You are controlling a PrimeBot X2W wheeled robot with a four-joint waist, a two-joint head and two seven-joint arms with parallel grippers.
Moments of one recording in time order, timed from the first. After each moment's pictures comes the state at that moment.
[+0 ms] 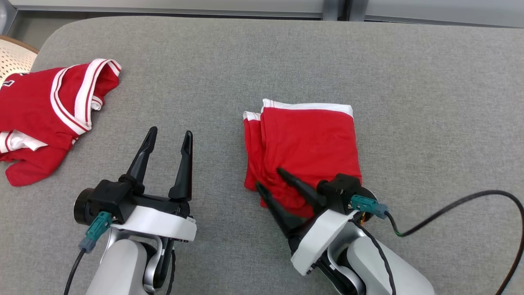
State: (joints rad) left arm -0.25 0.08 -0.20 0.17 -0.27 -0.04 -0.26; right arm -0.45 -0.07 0.73 0.40 0.50 0.13 -0.05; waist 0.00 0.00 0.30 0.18
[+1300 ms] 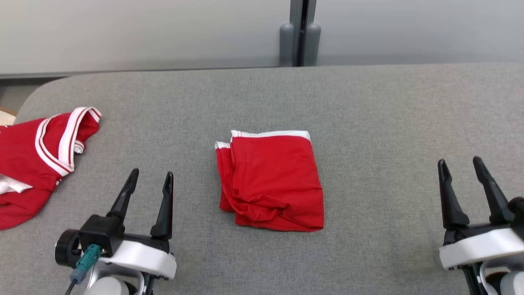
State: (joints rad) left arm -0.12 0.15 -0.17 0.16 -0.25 -0.01 -0.24; right arm -0.07 -0.17 0.01 0.02 0.24 0.13 -0.08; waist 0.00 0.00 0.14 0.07
